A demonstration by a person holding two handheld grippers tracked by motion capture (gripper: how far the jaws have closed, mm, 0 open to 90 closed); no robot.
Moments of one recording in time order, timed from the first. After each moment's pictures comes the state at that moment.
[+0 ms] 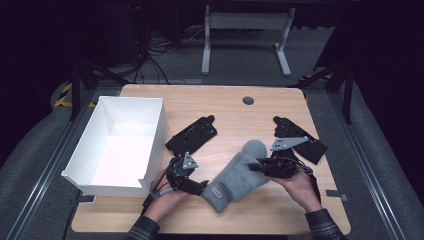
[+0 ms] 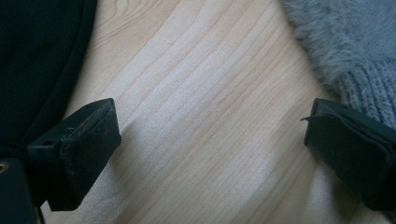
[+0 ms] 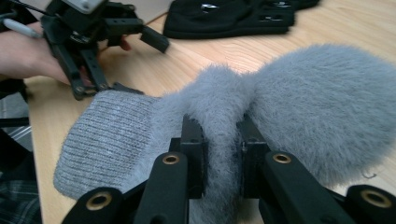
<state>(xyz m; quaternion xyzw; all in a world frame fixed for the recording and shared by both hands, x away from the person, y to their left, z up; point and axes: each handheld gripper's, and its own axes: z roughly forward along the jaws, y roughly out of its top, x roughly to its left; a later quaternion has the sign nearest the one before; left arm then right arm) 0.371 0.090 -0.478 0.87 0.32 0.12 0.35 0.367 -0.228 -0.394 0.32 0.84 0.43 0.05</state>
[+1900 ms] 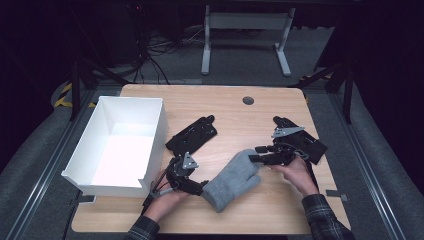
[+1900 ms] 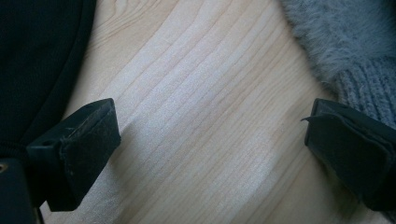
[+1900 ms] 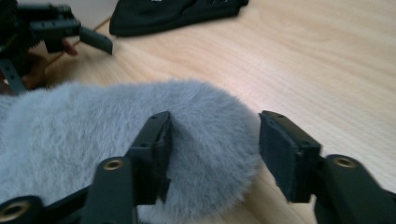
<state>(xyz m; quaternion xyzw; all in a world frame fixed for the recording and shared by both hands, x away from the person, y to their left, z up) 0.372 0.090 -0.478 0.87 0.32 0.12 0.35 0.431 -0.256 -0.437 0.35 0.83 0.43 0.01</state>
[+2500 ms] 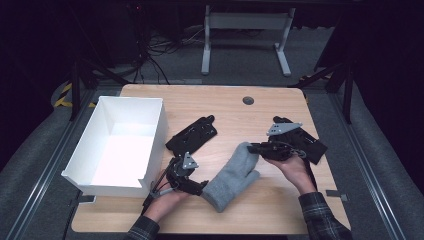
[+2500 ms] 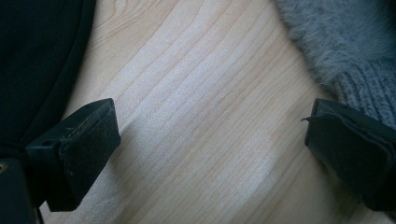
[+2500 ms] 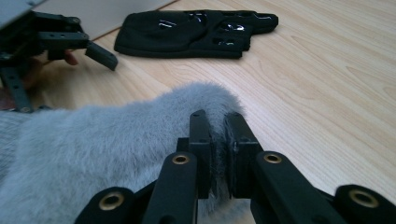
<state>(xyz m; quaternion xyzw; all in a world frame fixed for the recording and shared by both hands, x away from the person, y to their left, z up) 0.371 0.090 -0.478 0.87 0.32 0.12 0.35 0.422 -0.234 -0.400 0.31 0.85 0.43 0.10</state>
